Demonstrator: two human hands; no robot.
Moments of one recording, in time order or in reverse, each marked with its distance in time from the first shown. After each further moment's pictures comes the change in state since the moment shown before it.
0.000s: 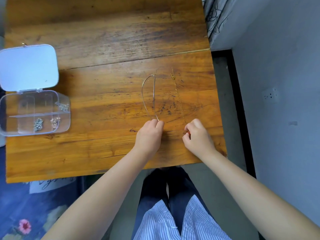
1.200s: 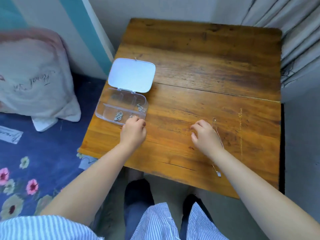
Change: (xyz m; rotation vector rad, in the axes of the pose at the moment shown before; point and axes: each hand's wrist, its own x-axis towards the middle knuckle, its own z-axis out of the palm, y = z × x) left_hand -0.075 -0.181 -0.097 -0.058 0.160 -0.616; right_hand 0.060 -0.161 0.026 -0.163 -0.137 -0.346
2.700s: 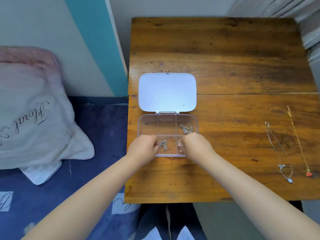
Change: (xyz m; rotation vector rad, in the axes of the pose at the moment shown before) left_hand 0.108 -0.155 -0.047 -0.013 -0.488 0.341; right_hand 0.118 -0.190 0.101 -0.284 -0.360 0.318
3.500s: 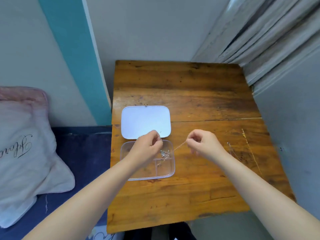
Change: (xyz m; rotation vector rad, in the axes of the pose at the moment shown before) left_hand 0.000 0.077 -0.072 -0.566 0.109 0.142; right_hand -0.059 0.050 -0.104 0.749 0.336 0.053
